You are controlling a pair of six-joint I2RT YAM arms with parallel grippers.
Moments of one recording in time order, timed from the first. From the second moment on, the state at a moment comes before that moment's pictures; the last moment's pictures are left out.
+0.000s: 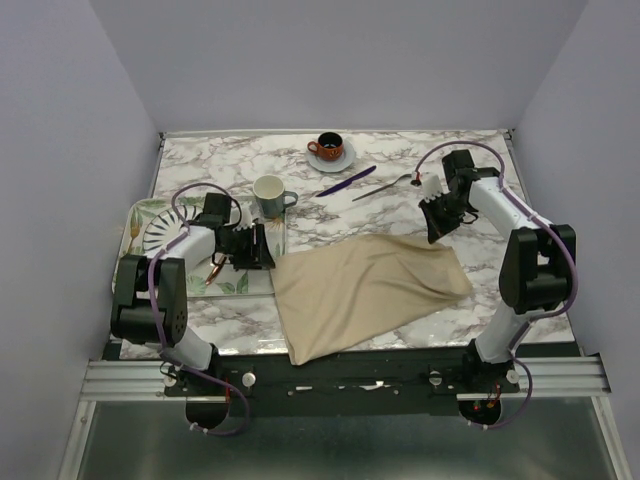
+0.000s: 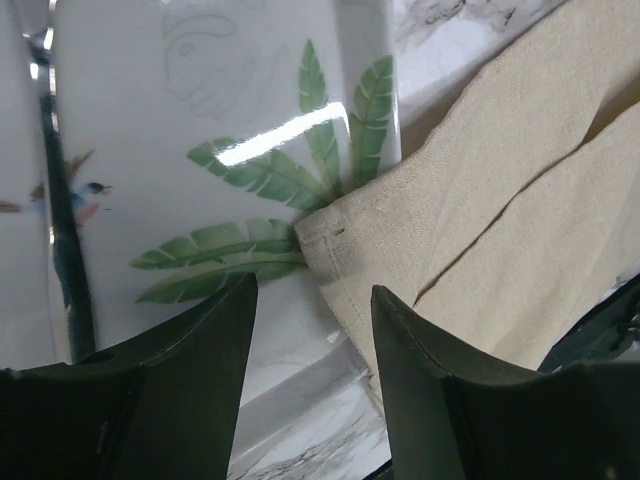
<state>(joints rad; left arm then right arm) -0.10 1.55 0.84 -0.45 0.52 -0.14 0.11 1.77 1.35 -0.91 -0.26 -0.44</state>
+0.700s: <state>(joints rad) -0.02 1.68 0.81 -0.29 0.79 -0.29 0.11 1.79 1.37 -0.92 -0.26 -0.43</state>
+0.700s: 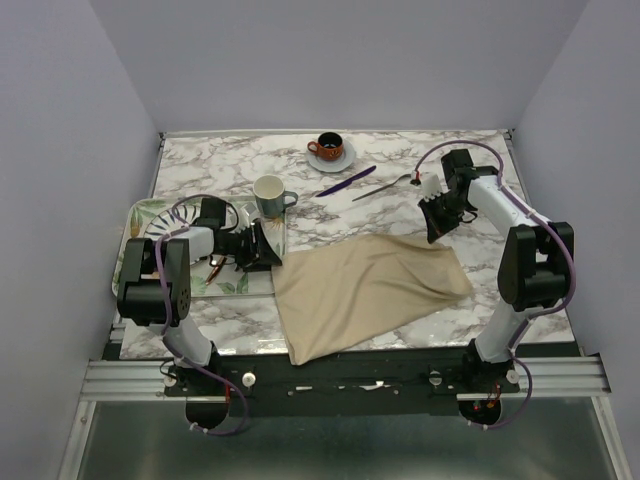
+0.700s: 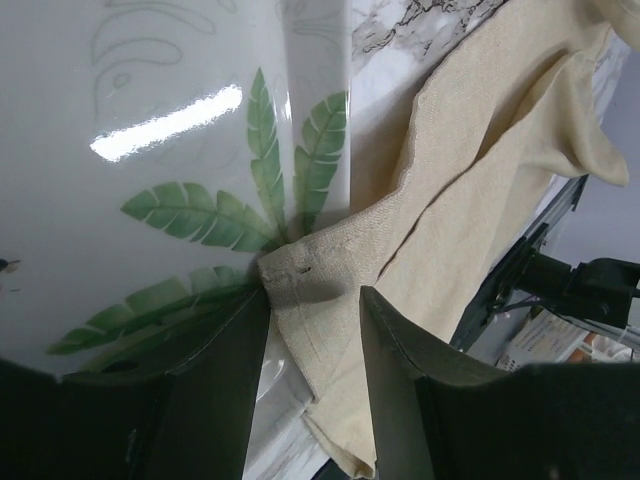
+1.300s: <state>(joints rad) -0.02 1.65 0.77 -0.21 0.81 -0.33 0.11 1.79 1.37 -0.93 -0.26 -0.43</state>
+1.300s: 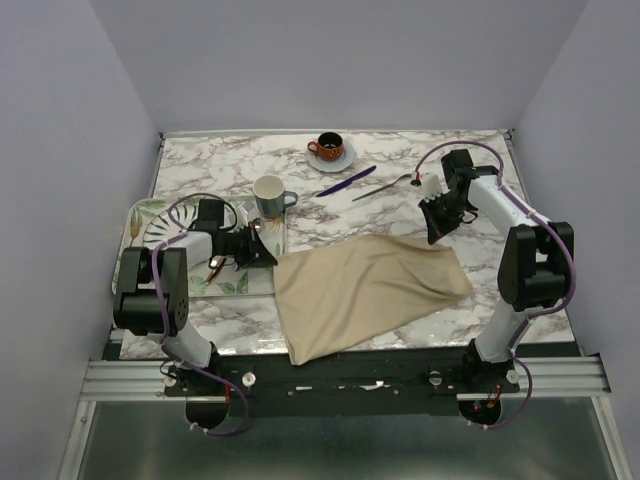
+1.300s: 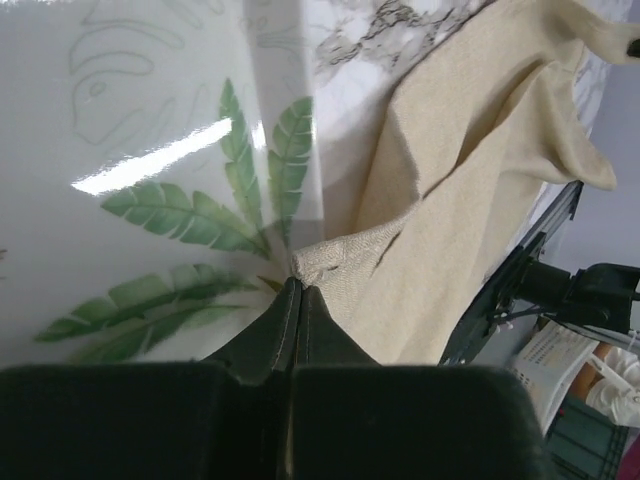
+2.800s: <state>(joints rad) -0.31 0.95 1.62 -0.59 0.64 0.05 -0.07 0.71 1.72 -0.87 -0.11 -0.45</state>
